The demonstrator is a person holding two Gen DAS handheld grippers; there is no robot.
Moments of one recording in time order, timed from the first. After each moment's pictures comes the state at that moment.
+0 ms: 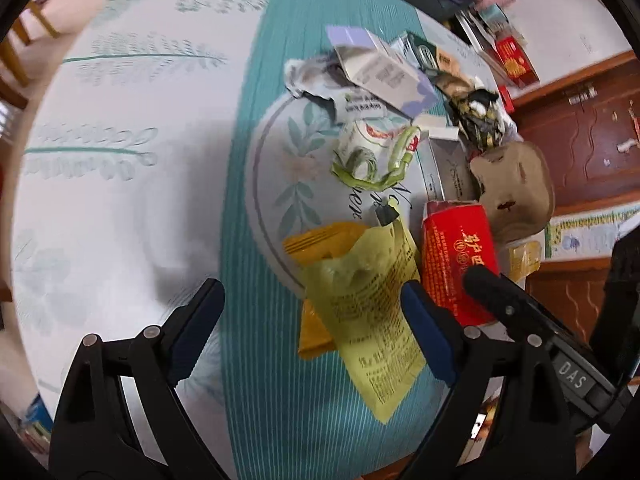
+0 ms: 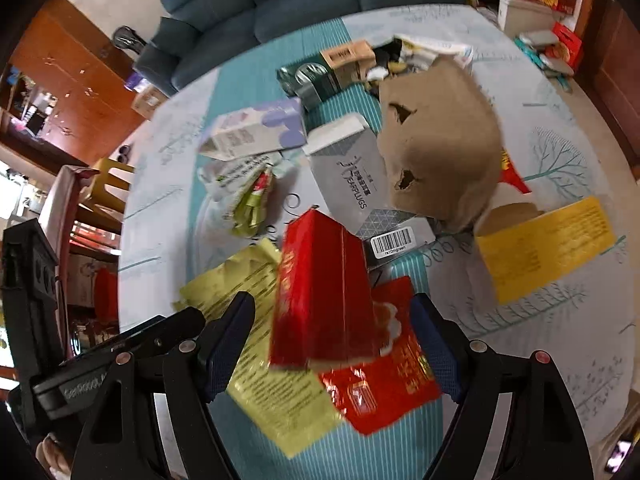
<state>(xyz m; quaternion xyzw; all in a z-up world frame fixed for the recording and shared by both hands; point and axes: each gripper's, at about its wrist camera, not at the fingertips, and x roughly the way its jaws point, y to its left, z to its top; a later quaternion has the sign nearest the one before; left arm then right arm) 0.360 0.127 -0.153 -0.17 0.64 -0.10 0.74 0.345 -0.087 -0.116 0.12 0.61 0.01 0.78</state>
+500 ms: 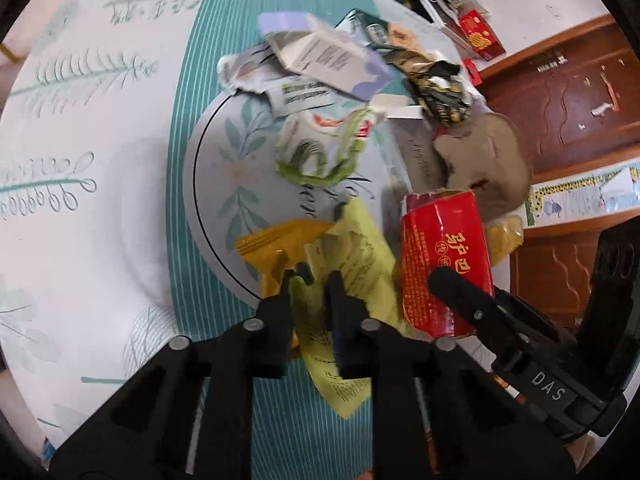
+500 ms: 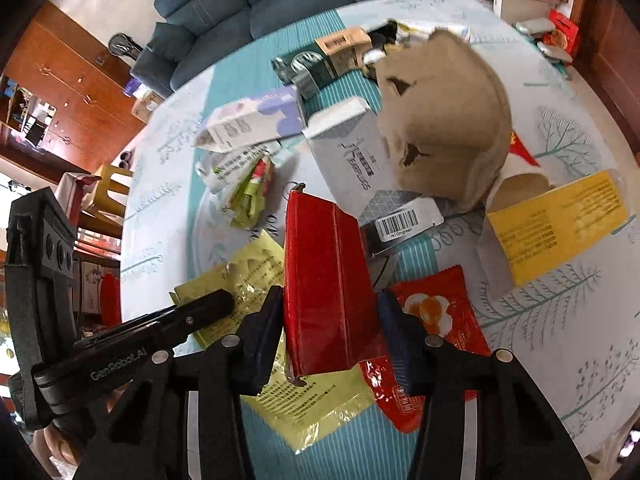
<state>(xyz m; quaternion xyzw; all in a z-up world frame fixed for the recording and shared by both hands) 0.365 0.100 -0.147 -0.16 0.64 -0.17 0.73 0.327 -0.085 -0.109 0.14 0.60 0.02 0.79</state>
